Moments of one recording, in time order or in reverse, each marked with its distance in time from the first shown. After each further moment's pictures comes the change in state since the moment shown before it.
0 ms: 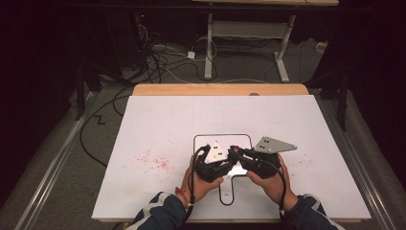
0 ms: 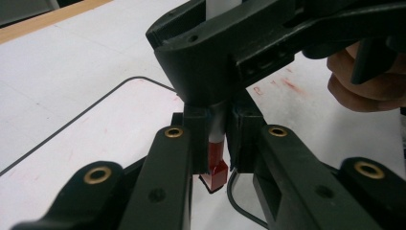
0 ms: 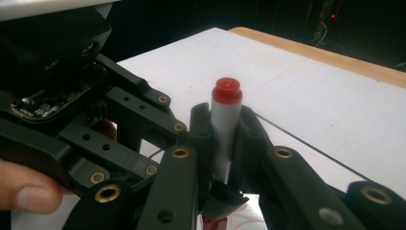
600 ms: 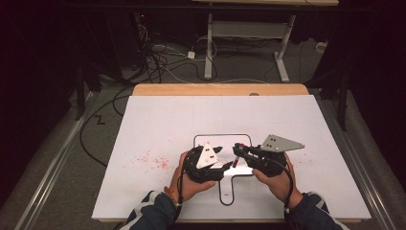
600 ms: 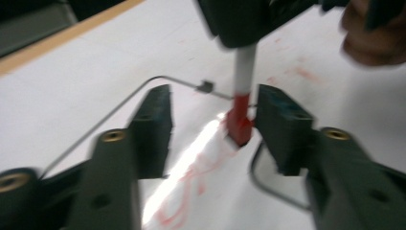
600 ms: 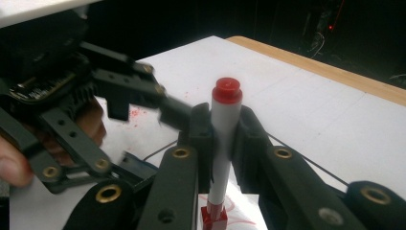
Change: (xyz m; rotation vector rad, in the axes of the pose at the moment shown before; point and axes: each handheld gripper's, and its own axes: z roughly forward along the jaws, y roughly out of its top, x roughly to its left) left arm 0.007 -0.008 -0.027 0.012 0.106 0.125; right arm -0.010 0.004 -0.013 -0.021 0.001 -0.025
